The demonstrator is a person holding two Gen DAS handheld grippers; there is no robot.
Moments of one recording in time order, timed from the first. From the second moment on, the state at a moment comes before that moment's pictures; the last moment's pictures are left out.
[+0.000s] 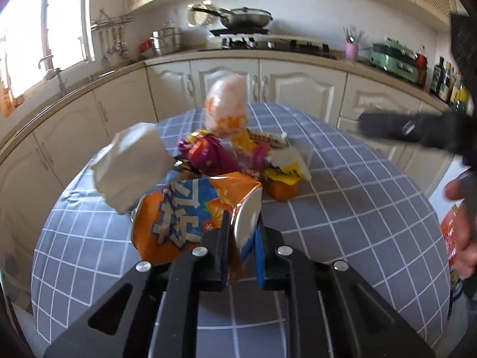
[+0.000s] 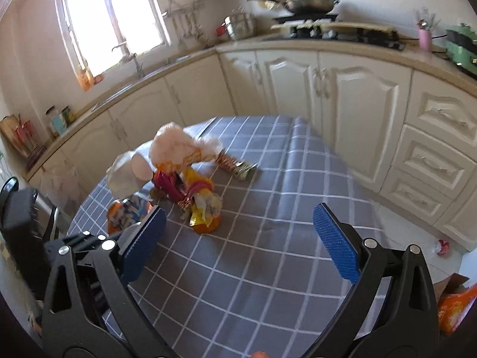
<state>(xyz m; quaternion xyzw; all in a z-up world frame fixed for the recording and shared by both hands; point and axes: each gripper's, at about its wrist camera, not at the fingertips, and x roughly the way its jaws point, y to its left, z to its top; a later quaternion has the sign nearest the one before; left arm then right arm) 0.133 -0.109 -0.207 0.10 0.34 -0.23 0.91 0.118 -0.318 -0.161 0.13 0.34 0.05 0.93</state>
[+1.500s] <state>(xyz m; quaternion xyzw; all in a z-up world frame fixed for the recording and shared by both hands) 0.100 -0.078 -0.172 0.01 0.30 -0.23 0.92 0.127 -0.302 -0.215 0.07 0.42 0.07 0.90</state>
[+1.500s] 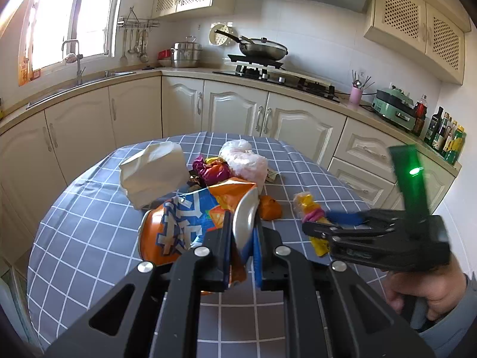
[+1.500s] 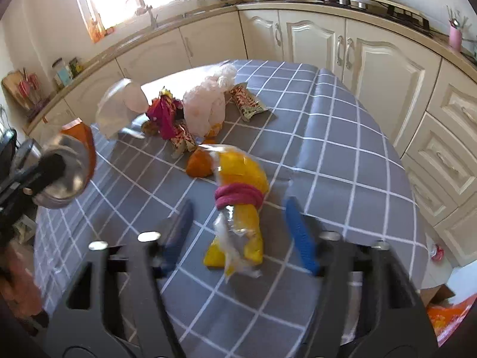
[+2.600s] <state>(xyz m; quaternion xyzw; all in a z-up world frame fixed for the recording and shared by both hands) 0.023 -0.319 -0.124 0.05 0.27 -0.47 0.84 -0.052 -0.548 -0.144 0.22 0.27 -0.11 0.93</state>
